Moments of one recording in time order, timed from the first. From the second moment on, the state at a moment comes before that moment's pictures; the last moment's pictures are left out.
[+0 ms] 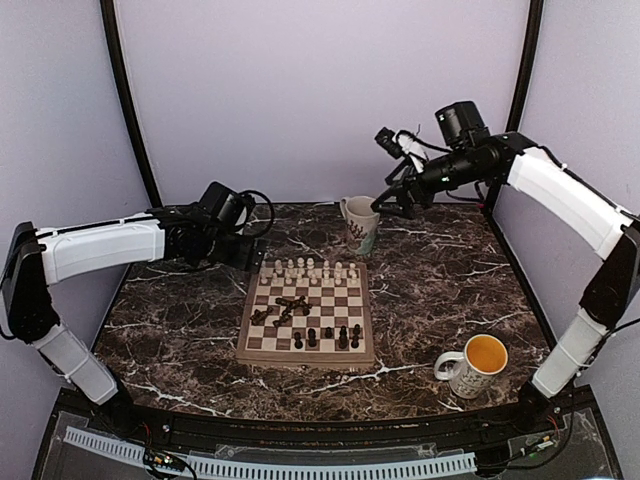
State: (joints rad) left arm -0.69 1.52 1.16 -0.44 -0.36 -0.22; right arm 0.54 1.65 1.68 -0.81 -0.54 -0.44
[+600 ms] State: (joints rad) left arm -0.65 1.66 1.19 -0.70 0.02 -0.17; right arm 0.46 1.69 1.59 -0.69 -0.33 -0.30
